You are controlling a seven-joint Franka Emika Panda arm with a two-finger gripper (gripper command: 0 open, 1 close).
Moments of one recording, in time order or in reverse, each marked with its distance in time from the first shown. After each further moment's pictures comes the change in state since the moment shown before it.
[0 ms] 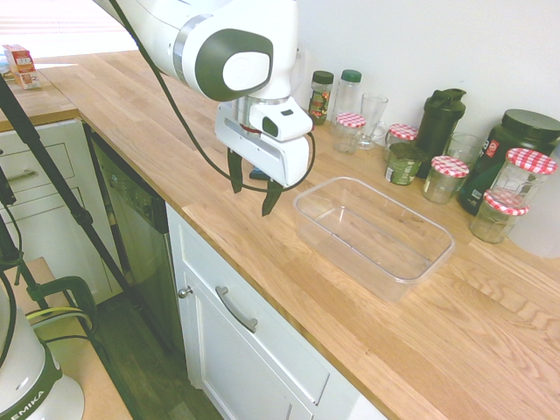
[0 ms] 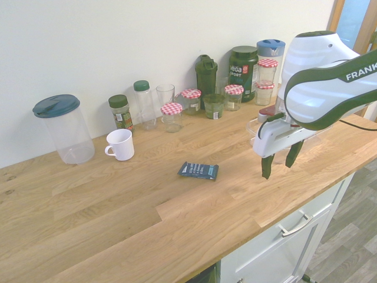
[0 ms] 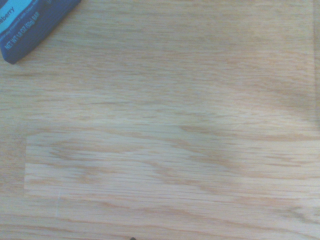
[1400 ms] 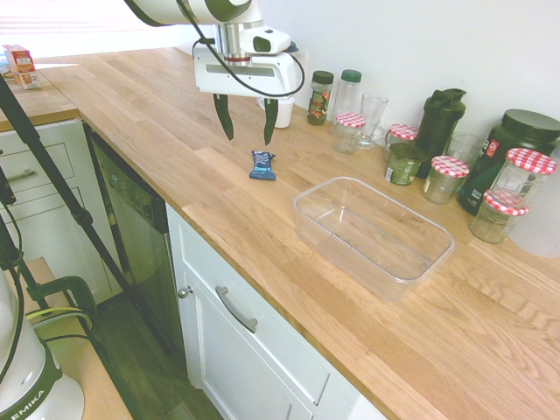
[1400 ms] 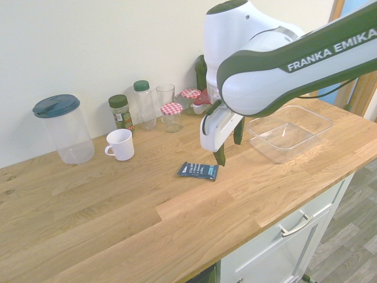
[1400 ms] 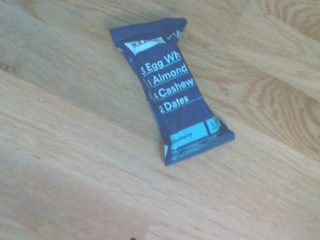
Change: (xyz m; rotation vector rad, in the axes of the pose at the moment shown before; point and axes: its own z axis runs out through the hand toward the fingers) arm -0.046 -0.151 -0.055 -0.105 0.155 -0.432
